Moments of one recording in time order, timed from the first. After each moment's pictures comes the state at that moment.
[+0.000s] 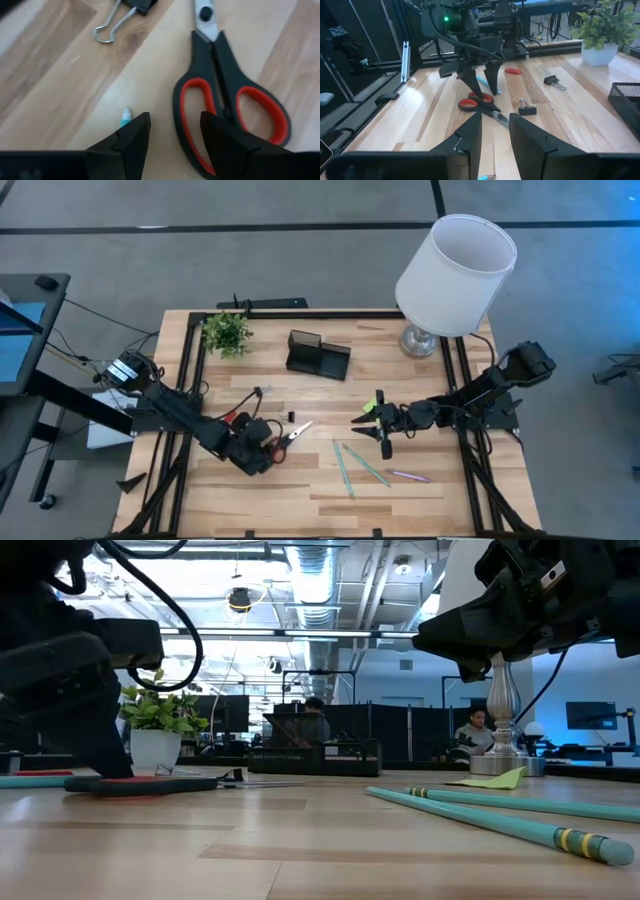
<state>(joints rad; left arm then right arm) -0.57 1.59 0.65 -0.34 -0.46 -1.11 0.35 1.50 0.31 1.02 0.26 0.13</state>
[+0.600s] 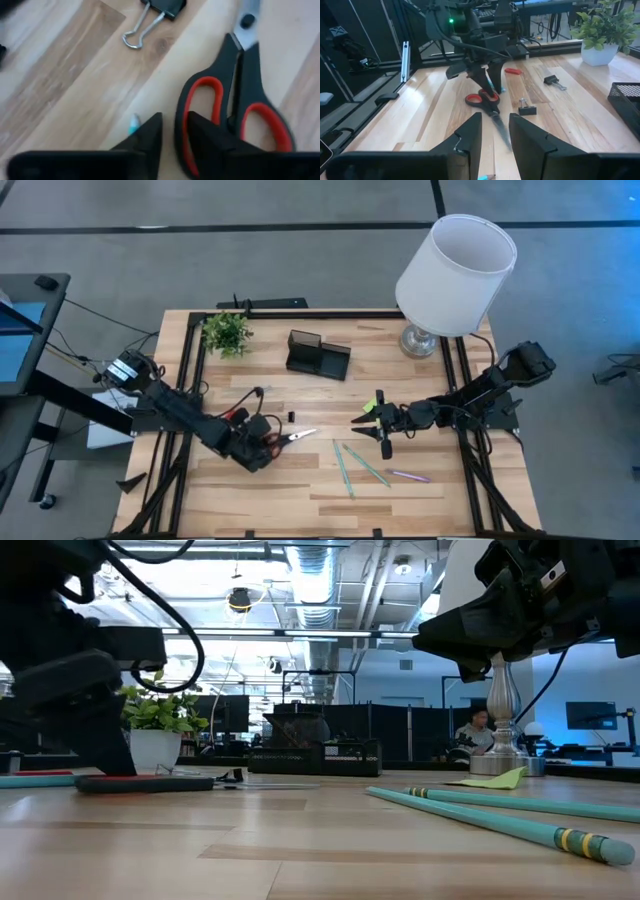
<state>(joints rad) -0.53 1.59 0.65 -0.37 -0.49 -1.10 0.35 1.50 0.31 1.02 0.26 0.13</state>
